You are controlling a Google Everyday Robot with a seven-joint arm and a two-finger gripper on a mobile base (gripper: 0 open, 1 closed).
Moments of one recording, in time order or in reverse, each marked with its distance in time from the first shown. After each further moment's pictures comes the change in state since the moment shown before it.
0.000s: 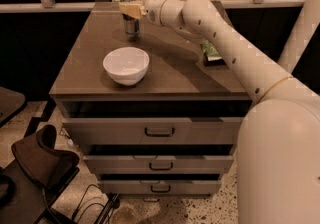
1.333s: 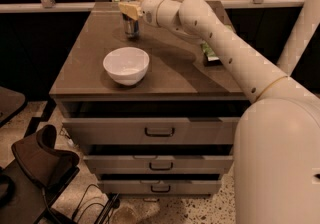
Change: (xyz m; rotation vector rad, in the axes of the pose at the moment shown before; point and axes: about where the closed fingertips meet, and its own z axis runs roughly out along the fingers) arm 0.001 0.010 0.009 -0.017 0.000 0.004
